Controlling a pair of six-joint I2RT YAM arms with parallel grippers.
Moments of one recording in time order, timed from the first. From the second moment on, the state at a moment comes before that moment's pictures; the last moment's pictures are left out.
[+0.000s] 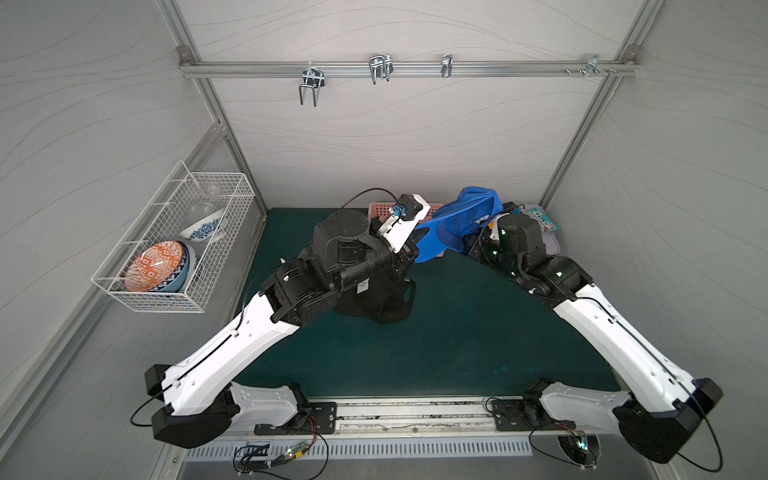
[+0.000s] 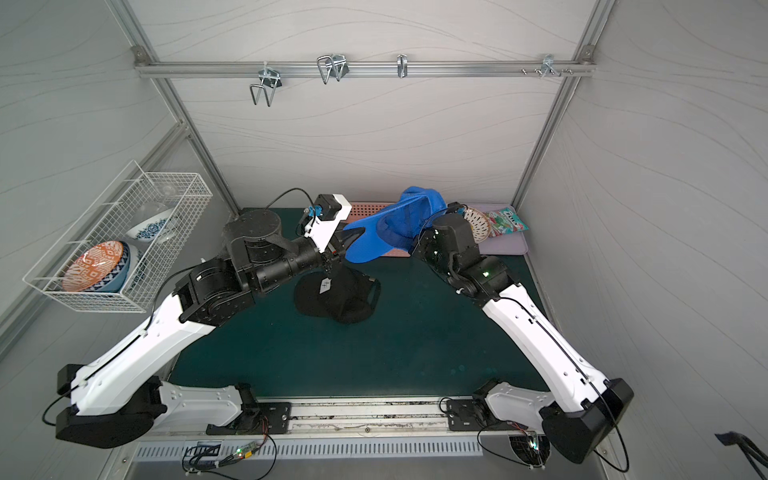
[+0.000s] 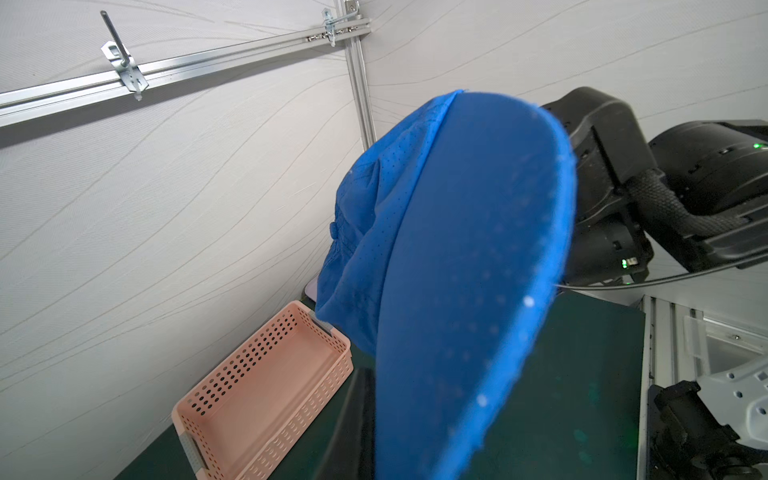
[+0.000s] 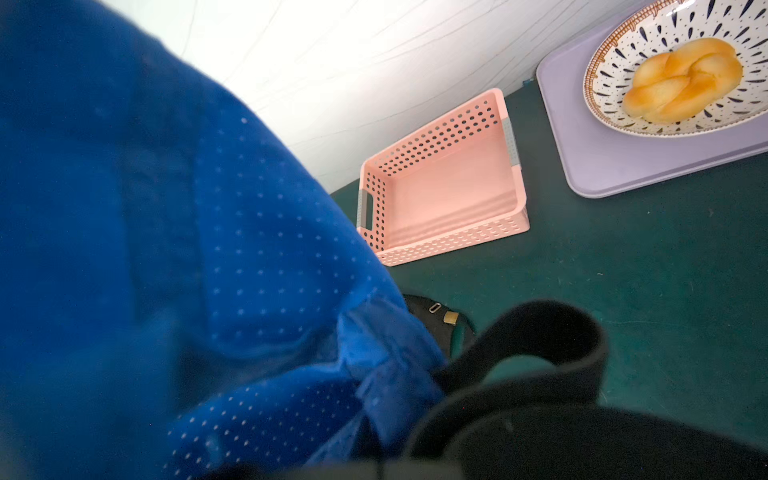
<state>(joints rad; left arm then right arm) -0.95 1.24 1.64 -0.56 -0.08 0.18 0.63 1.20 1.33 -0.64 0.13 0.81</state>
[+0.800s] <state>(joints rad) -0.96 1.39 1.74 -0.77 -0.38 0.38 0.35 0.79 0.97 -0.63 -0.49 0.69</state>
